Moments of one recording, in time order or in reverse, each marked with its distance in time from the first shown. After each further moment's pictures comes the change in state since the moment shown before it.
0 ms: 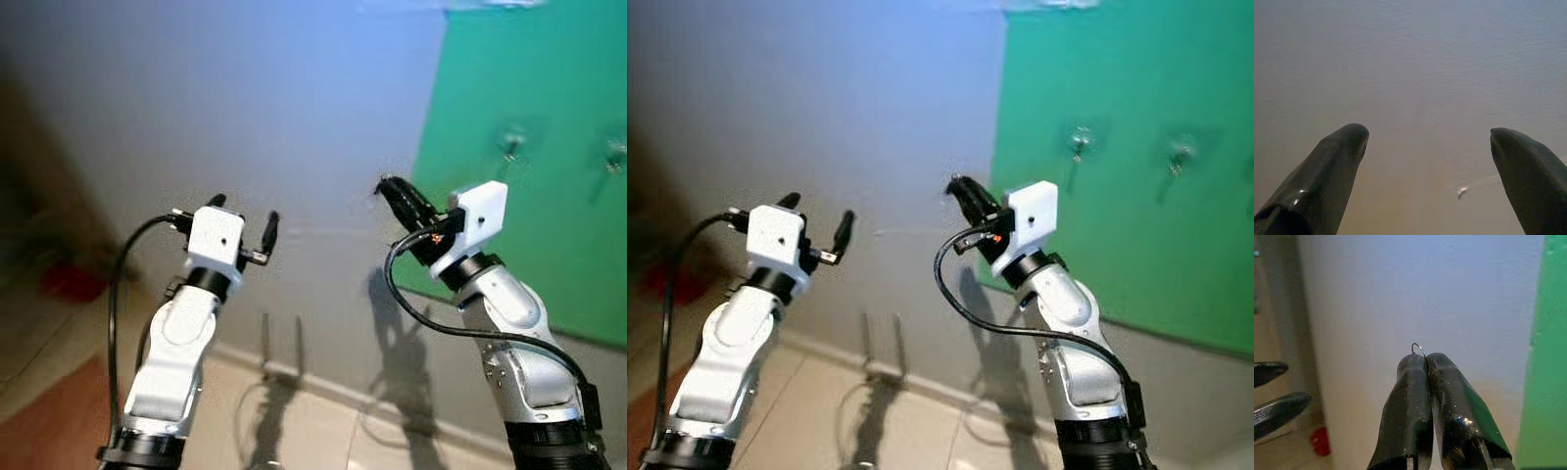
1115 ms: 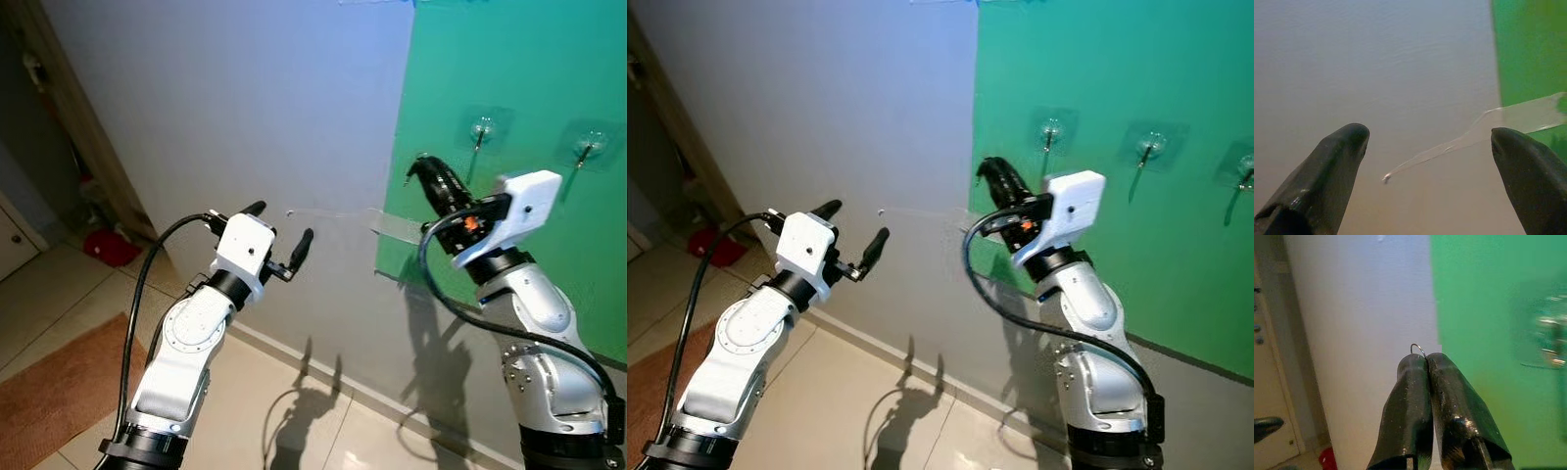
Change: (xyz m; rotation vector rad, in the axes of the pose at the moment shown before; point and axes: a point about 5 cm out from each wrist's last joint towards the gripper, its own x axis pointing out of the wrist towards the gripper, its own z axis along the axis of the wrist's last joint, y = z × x) left arm 0.001 -0.018 0.003 0.027 -0.027 -0.261; right arm -0.012 -0.014 0.022 0.063 -0.073 -0.155
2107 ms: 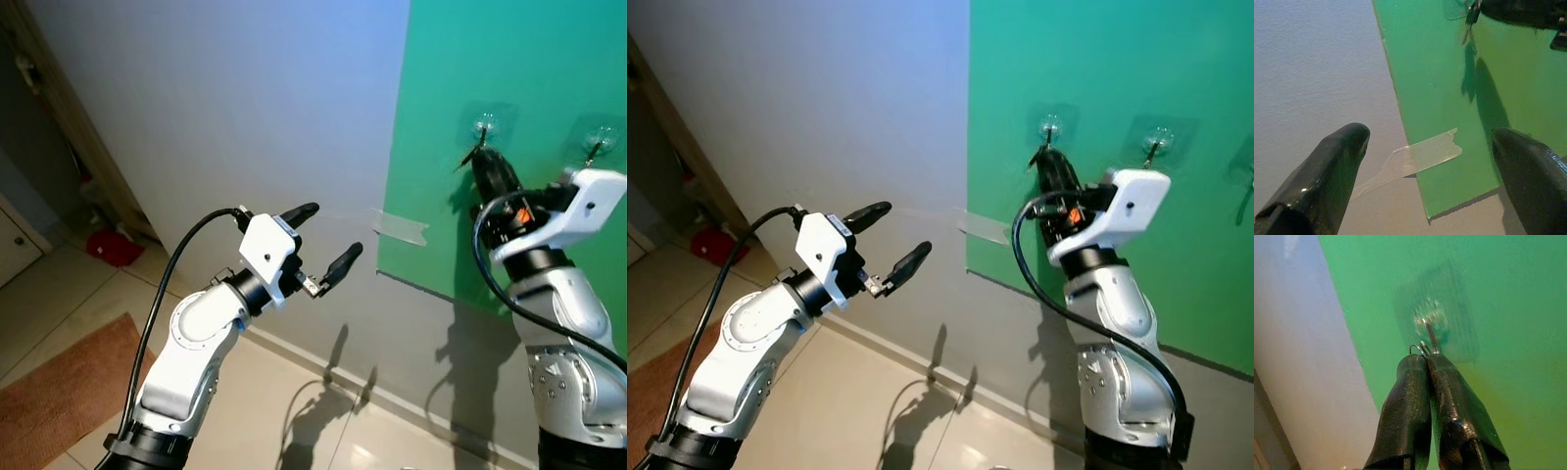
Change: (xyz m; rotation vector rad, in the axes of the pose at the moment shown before) left arm 0.003 -0.024 0.024 -0.109 -0.137 -0.312; right arm -0.014 -0.023 0.012 0.073 -0.022 -0.190
